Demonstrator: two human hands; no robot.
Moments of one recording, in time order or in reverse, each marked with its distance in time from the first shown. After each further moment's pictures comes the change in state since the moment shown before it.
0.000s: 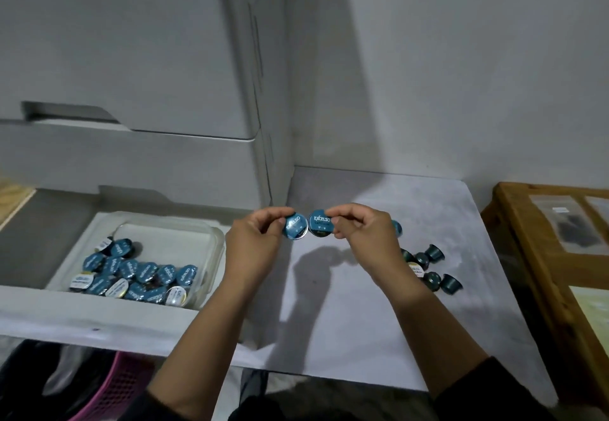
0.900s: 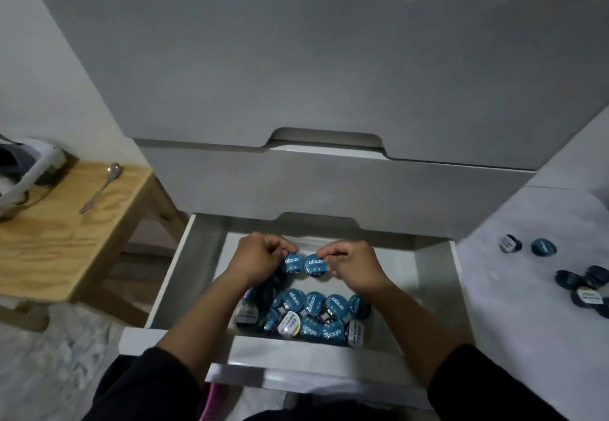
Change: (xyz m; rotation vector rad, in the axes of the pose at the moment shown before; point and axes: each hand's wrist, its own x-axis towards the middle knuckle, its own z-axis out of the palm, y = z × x) left_hand 0.152 -0.142 -0.282 0.386 -0.416 -0.136; right_hand 0.042 0.016 0.328 -0.344 -0.202 0.240
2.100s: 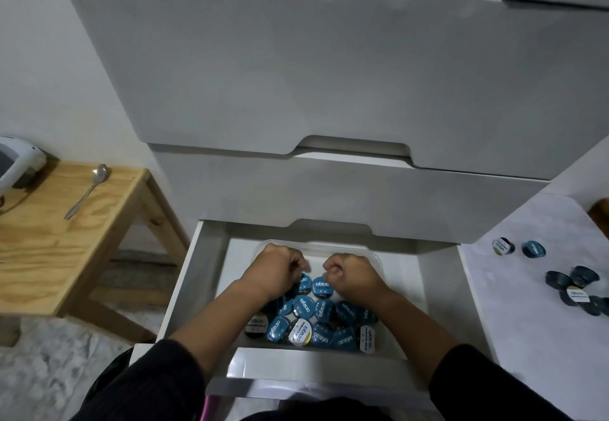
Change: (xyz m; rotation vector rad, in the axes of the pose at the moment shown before) left_hand 0.011 -0.008 0.013 0.376 -0.132 0.216; right_hand 0.006 0.002 0.016 -0.363 -0.062 -0.029
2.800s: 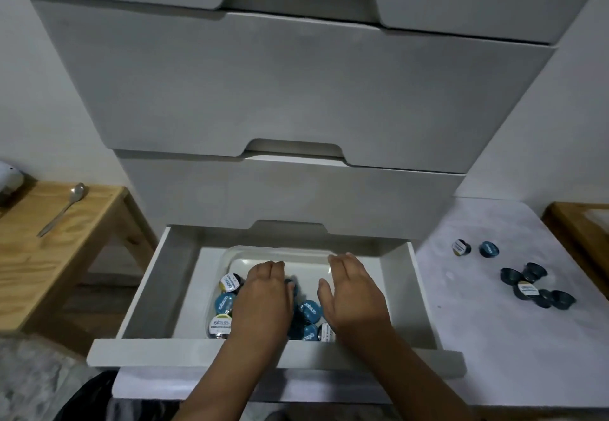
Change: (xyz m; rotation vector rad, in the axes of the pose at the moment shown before) left_hand -0.068 0.076 0.030 0.183 0.340 -0.088; right_hand -0.082 0.009 -0.016 -0.430 0.470 -0.113
